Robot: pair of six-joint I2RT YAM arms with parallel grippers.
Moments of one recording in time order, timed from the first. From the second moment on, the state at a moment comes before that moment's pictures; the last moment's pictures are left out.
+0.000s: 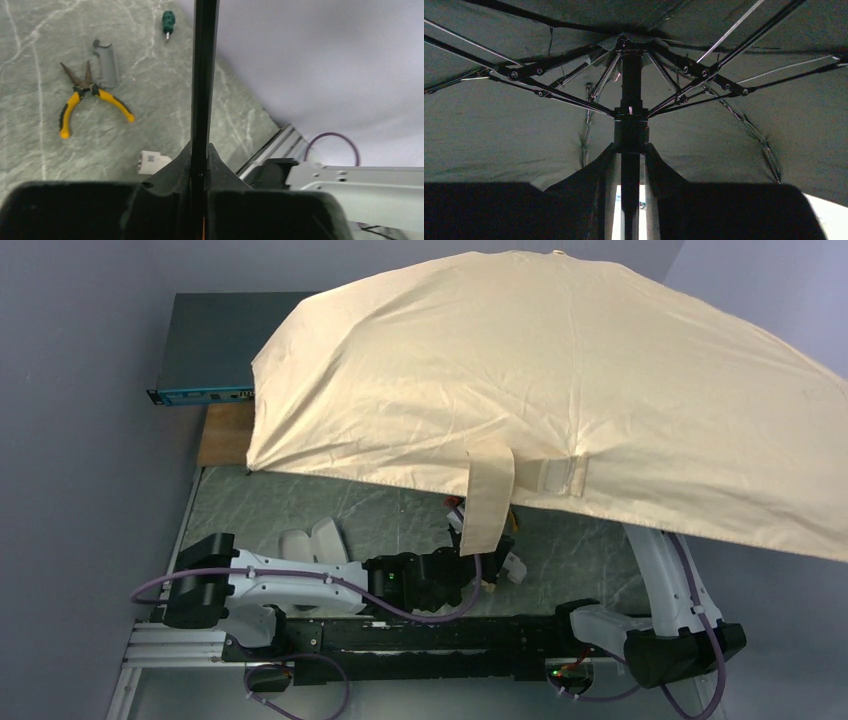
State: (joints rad) left arm -1.52 1.50 1.05 0.28 -0.67 -0.61; right arm 0.20 1.16 1.41 0.37 -0.32 0.89
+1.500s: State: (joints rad) left arm -1.30 1.41 1.07 -0.15 -0.30 -0.44; right arm 0.14 0.70 0.96 0.84 -0.23 0.87
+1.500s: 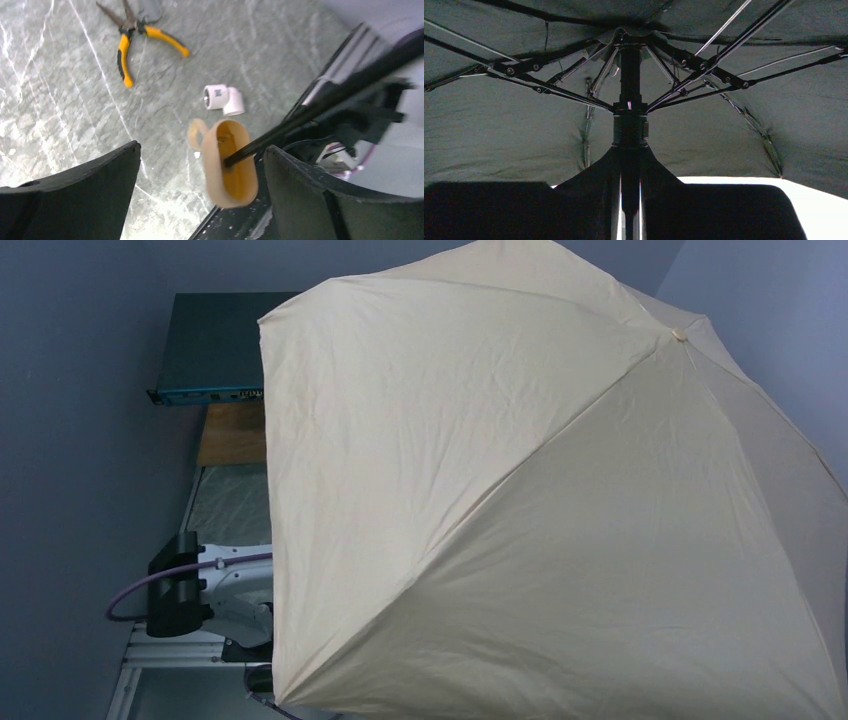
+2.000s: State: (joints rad) left arm -1.31 1.16 0.94 0.11 -0.18 -0.34; right arm 0.14 0.74 1.03 0.54 -0.15 0.84
